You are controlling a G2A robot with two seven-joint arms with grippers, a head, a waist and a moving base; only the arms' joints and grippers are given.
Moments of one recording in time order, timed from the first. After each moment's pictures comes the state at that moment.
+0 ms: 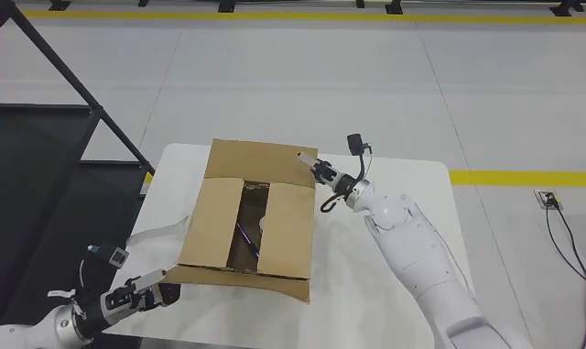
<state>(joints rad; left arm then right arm) 1.56 -1.00 -1.93 -1.75 -0.52 -0.12 -1.23 -0.41 -1.55 1.15 -0.54 -0.10 -0.56 0.52</state>
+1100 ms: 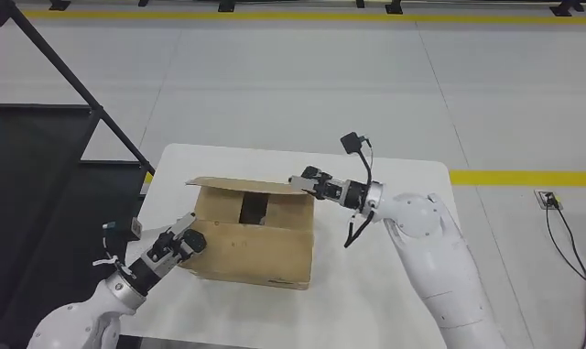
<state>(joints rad) 1.47 -1.03 -1.67 -1.90 -0.35 -0.01 -0.59 -0.68 -1.44 1.25 -1.25 -0.14 -0.39 0.92</state>
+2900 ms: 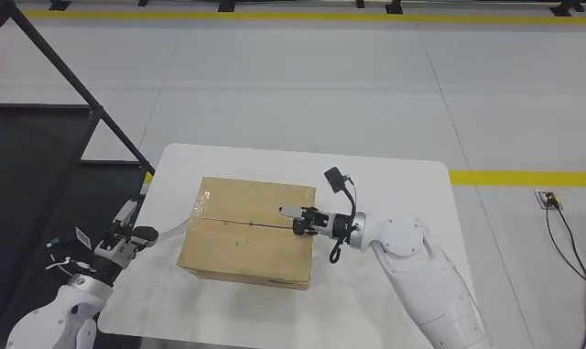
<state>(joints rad) 1.51 -1.05 -1.82 -1.78 -0.43 0.06 -0.38 -0.77 -1.41 1.14 -1.26 0.01 -0.10 0.93</state>
